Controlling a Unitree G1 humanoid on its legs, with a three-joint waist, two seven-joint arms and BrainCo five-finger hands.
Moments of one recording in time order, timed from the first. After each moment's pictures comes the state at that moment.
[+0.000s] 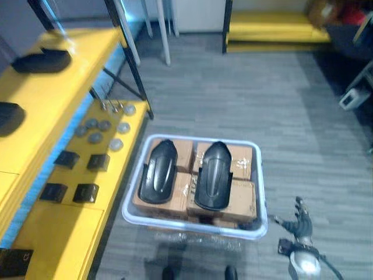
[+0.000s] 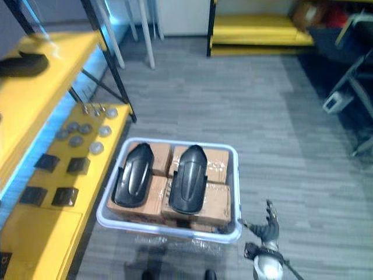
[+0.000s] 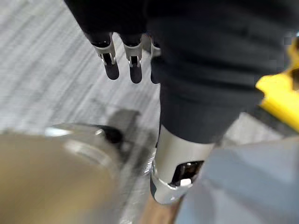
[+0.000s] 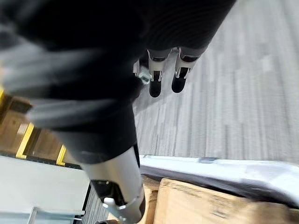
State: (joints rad) left arm 0.03 0.06 0.20 0.95 -0.21 -0.09 0.11; right arm -0.09 -0.08 -0.27 0.16 -0.16 -0.07 -0.30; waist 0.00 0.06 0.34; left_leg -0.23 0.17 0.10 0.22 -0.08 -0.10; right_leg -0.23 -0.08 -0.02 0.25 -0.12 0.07
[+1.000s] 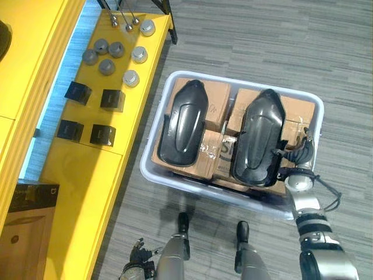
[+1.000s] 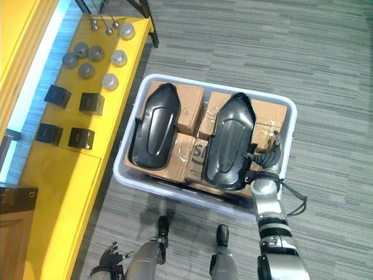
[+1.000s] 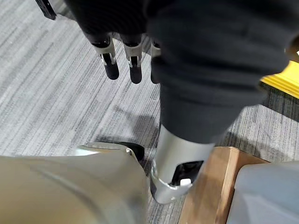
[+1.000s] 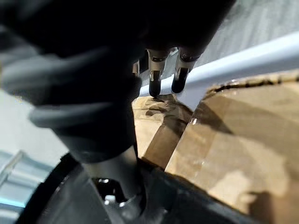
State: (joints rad) left arm -0.19 0.09 0.05 1.01 -0.23 -0.11 0.18; right arm -0.71 -0.45 -0.13 0.69 -0.13 -0.03 -0.41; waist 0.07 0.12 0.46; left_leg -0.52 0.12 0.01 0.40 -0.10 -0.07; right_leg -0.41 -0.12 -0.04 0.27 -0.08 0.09
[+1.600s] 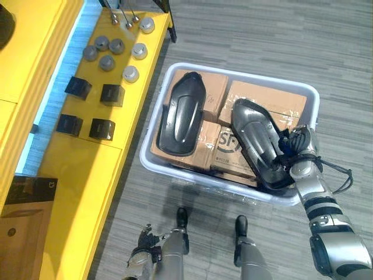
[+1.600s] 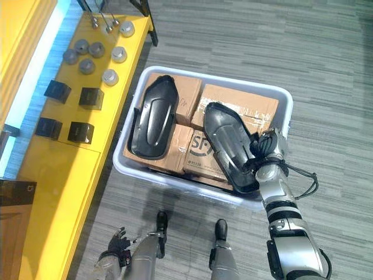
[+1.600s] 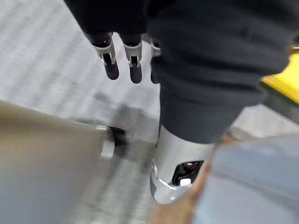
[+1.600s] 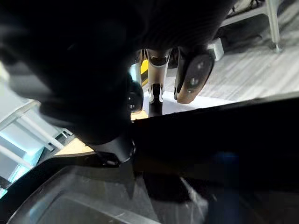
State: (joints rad) left arm -0.24 0.08 -0.06 0.85 -0.27 -0.11 0.22; right arm -0.79 -0.49 -0.02 0.78 -0.37 0.10 -0.36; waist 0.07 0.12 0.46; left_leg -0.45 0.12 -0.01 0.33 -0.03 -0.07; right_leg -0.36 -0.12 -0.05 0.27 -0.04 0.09
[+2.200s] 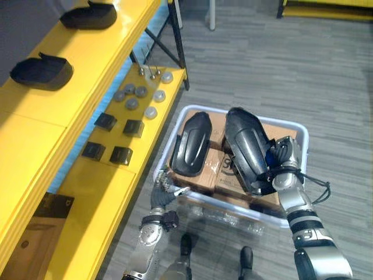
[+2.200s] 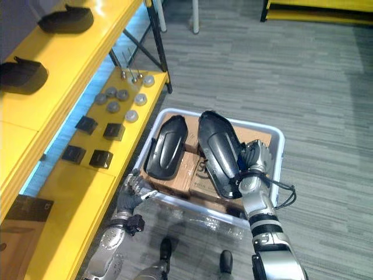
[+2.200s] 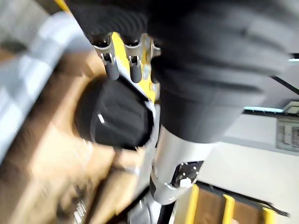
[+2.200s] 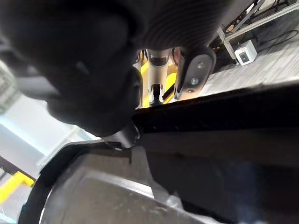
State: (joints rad) left arm -0.14 0.08 -0.30 0.11 -0.41 -0.14 0.25; right arm -0.65 -0.31 -0.06 0.59 -0.46 0.12 -0.40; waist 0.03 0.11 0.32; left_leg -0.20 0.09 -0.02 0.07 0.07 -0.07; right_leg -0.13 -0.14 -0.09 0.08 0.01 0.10
